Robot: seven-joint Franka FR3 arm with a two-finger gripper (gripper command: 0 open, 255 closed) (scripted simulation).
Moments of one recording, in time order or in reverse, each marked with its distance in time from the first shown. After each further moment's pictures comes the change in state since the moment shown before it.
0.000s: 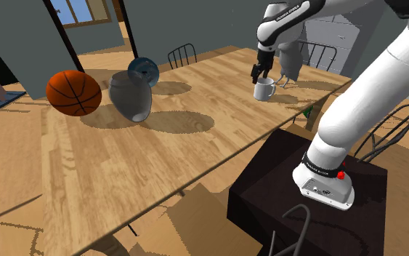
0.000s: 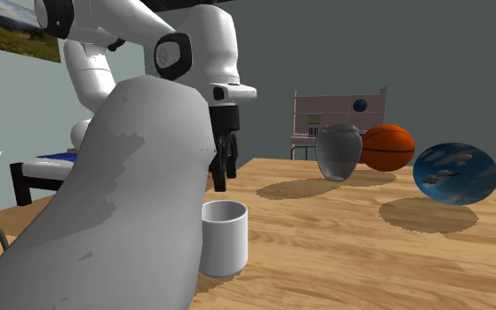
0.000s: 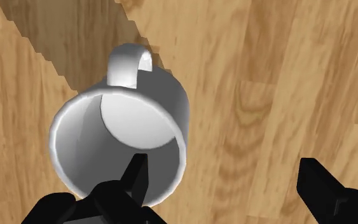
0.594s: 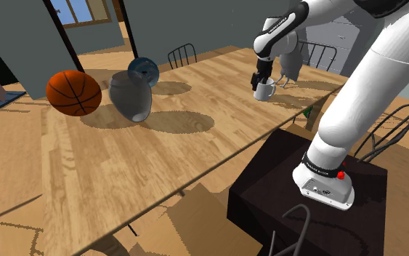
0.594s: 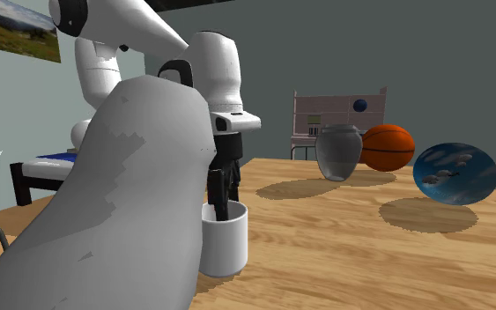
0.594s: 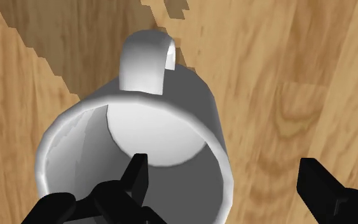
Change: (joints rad) arm 0.007 0.148 -0.054 -0.008 0.064 0.150 -0.085
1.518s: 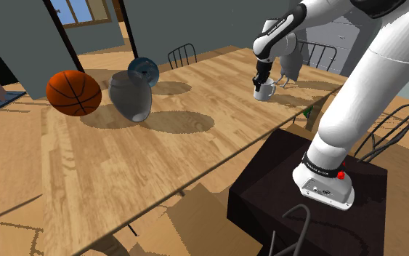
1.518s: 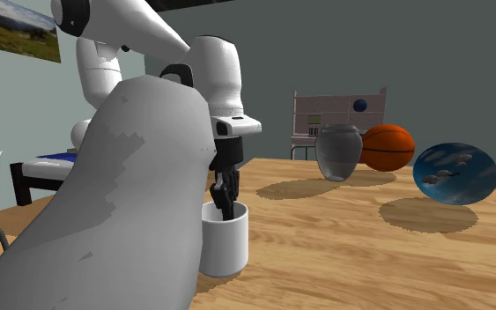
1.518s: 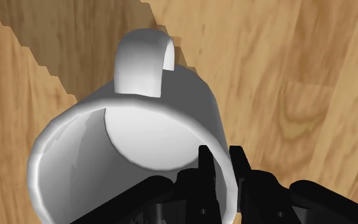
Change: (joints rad) arm 0.002 0.018 -0.003 -0.003 0.012 0.020 -0.009
